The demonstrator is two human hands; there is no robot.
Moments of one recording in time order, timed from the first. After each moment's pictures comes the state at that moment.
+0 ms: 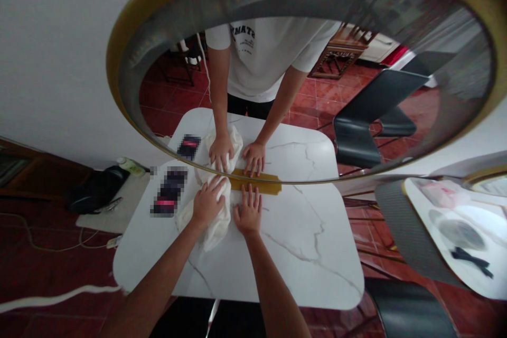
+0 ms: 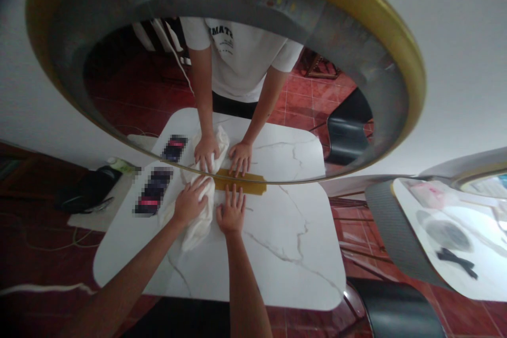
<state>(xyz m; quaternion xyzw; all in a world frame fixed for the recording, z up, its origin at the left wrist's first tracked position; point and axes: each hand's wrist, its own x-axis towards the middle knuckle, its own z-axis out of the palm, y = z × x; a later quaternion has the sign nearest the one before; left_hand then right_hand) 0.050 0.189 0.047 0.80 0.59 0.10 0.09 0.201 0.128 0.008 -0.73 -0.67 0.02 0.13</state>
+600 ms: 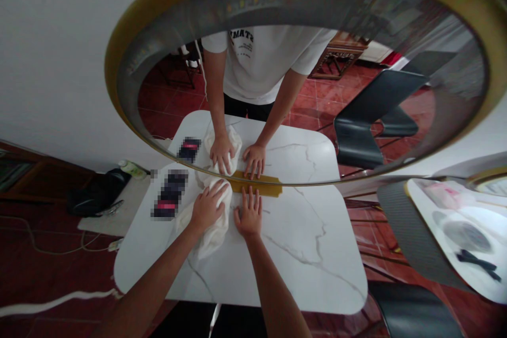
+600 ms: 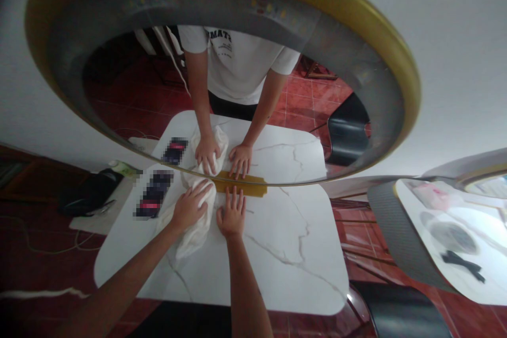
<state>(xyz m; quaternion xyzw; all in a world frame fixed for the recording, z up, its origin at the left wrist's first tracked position) 0.044 0.185 0.050 0.83 0.54 0.08 0.10 0.202 0.129 0.006 -0.73 -0.67 0.03 0.12</state>
